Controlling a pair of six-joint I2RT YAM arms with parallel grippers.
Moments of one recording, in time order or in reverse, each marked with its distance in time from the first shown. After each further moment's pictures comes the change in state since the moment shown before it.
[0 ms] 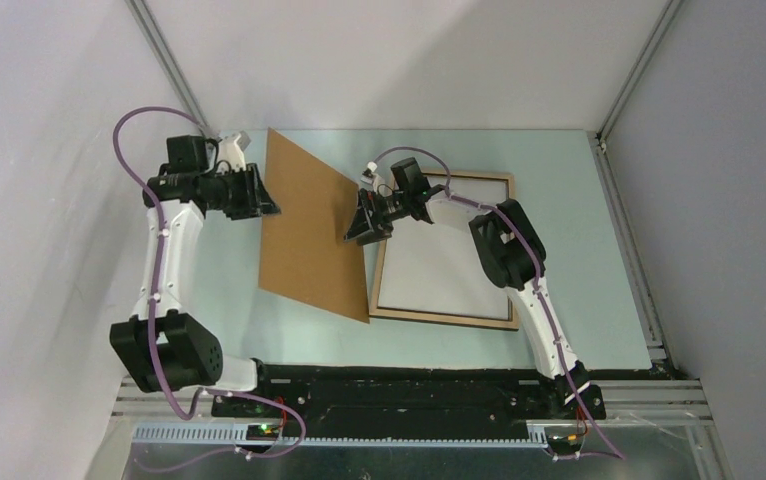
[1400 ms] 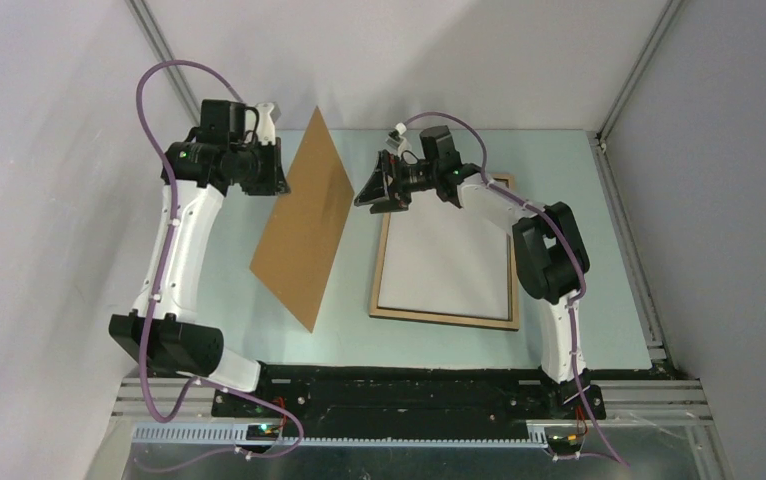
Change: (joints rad) left arm -0.267 0.081 0.351 -0.183 -0.342 -0.091; right arm -0.079 -0.307 -0.121 0.026 0.064 0.154
